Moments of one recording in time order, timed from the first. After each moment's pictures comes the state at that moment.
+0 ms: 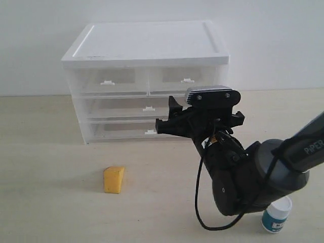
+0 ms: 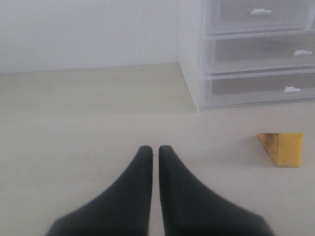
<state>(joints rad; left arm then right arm) -0.06 0.00 0.00 0.02 0.31 0.00 0.73 2.03 -0.83 0.49 -1.21 -0.10</state>
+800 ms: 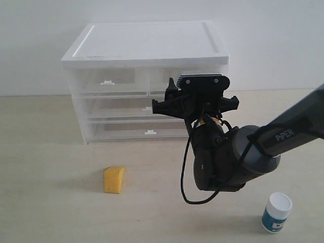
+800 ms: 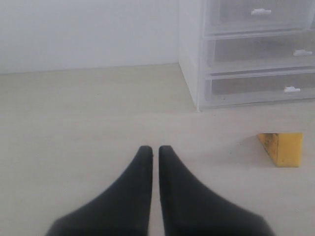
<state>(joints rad) -0.06 0.00 0.00 0.02 0.31 0.00 0.72 2.11 -1.01 0.60 -1.22 -0.23</state>
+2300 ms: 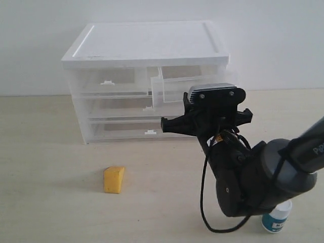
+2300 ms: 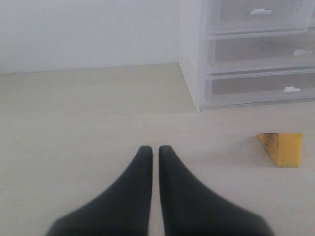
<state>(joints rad) -0.06 0.00 0.00 0.02 0.31 0.00 0.73 2.00 -0.79 0.55 -1.23 -0.17</state>
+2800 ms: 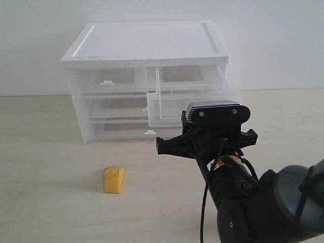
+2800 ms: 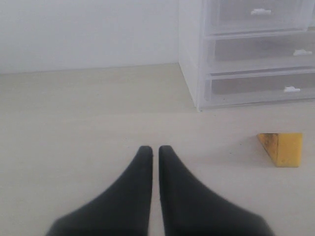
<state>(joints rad) -0.06 0.00 0.00 0.02 0.31 0.00 0.90 1.91 -0.67 0.72 -1.22 -0.19</state>
